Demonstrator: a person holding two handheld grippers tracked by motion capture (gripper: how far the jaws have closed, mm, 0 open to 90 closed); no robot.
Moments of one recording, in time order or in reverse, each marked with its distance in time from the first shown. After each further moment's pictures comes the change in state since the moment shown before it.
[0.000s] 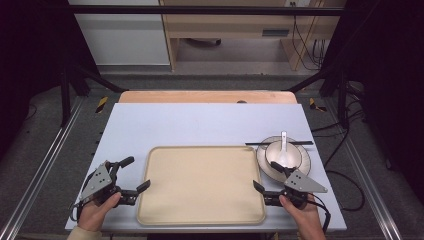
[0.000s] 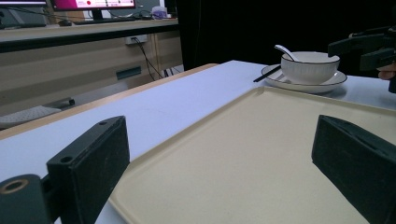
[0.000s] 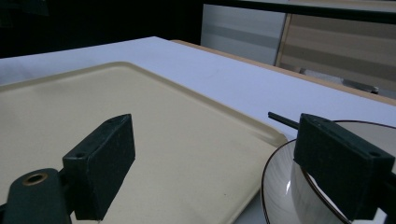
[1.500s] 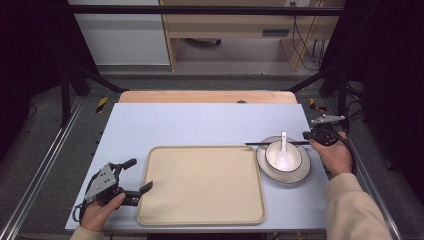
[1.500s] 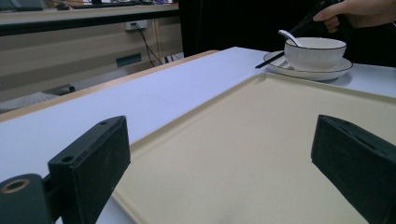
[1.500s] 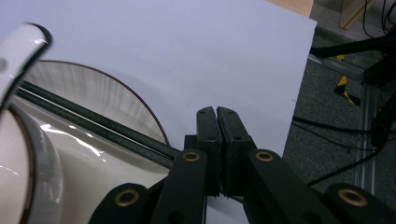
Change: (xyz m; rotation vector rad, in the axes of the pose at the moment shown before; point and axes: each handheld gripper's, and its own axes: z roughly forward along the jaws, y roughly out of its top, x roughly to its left) left arm -0.003 -0.005 0.005 0.054 0.007 -0.010; right arm -0.200 0.030 0.027 0.593 -0.337 0.105
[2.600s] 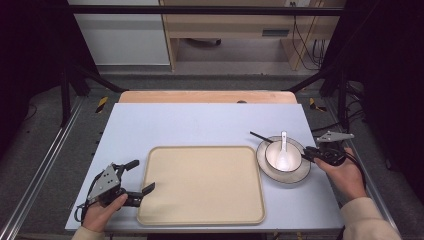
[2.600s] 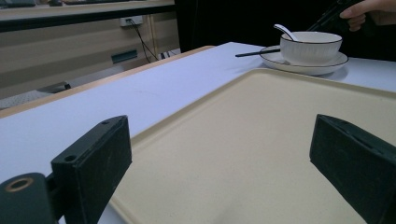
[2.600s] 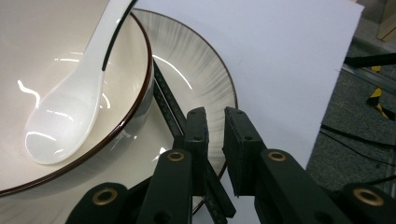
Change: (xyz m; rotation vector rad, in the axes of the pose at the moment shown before) left arm -0.004 0.000 0.003 0.019 -0.014 0.010; right arm 0.019 -0.042 -0.033 -0.029 0.118 -0.066
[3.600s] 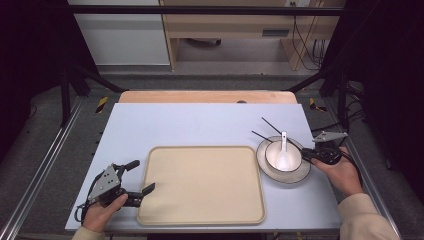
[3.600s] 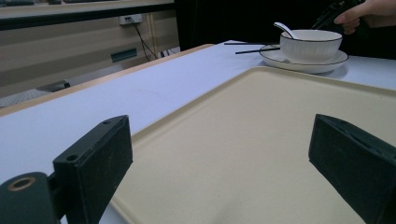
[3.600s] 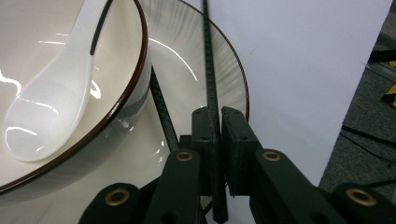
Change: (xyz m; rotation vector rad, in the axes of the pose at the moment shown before) left arm 0.000 0.000 0.000 0.007 0.000 0.002; right arm -0.004 -0.002 0.016 0.040 0.034 -0.026
